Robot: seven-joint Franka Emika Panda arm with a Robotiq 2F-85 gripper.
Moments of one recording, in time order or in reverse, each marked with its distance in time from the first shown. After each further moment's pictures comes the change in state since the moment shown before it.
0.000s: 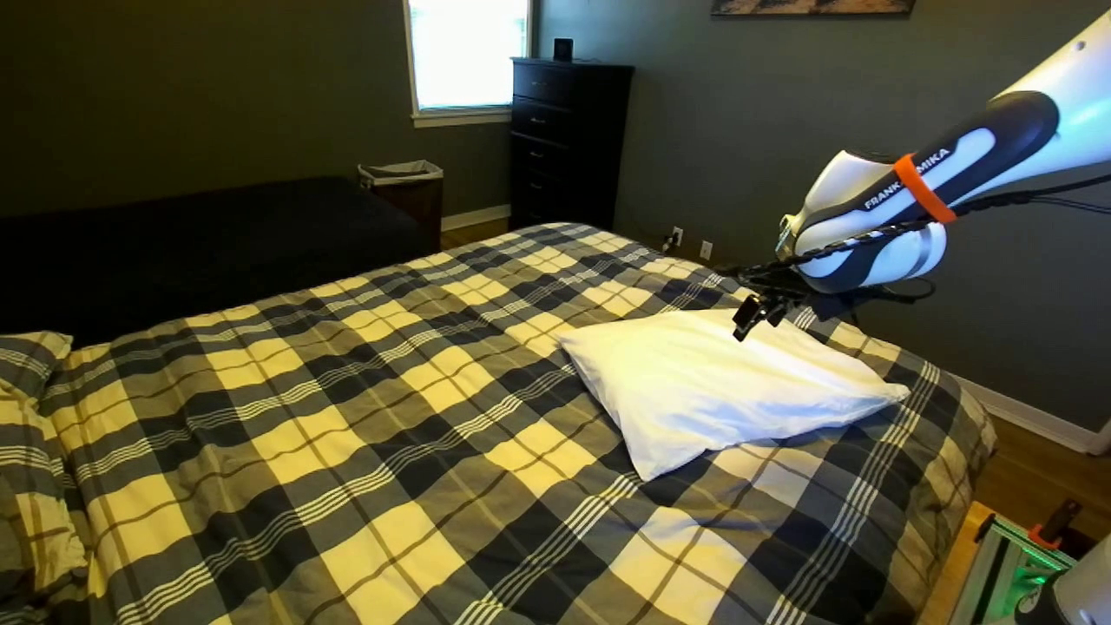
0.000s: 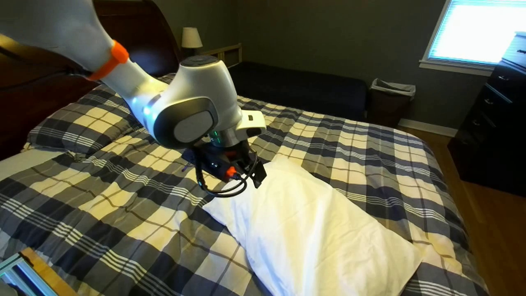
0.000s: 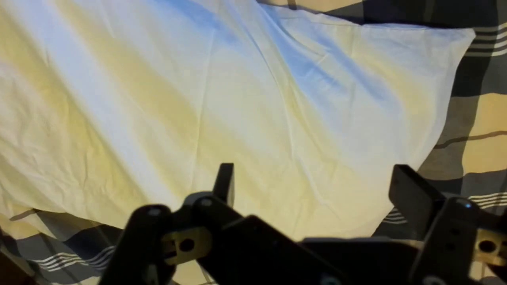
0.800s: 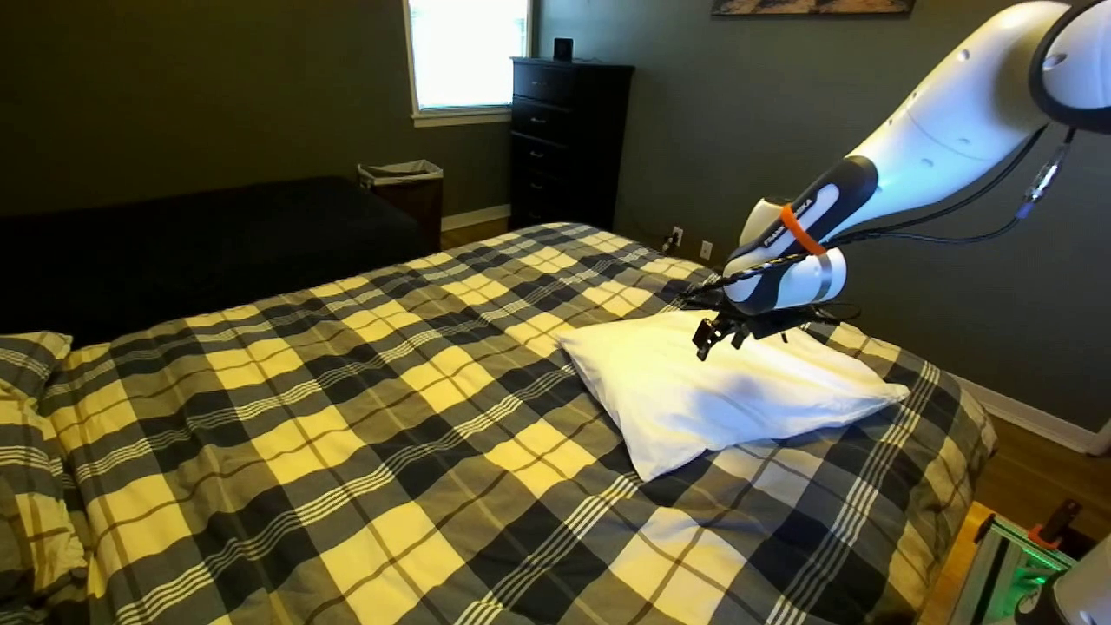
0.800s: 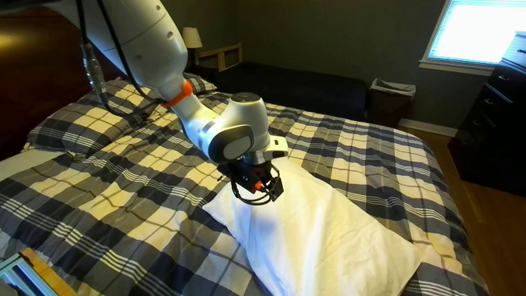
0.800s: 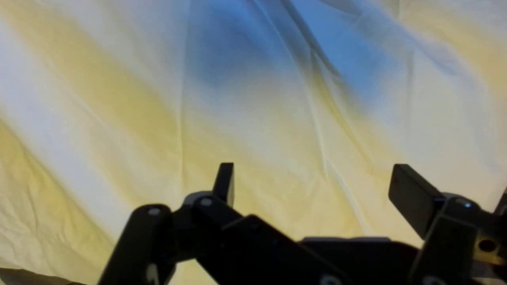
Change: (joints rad) arm 0.005 0.428 0.014 0.326 0.076 0.002 0.049
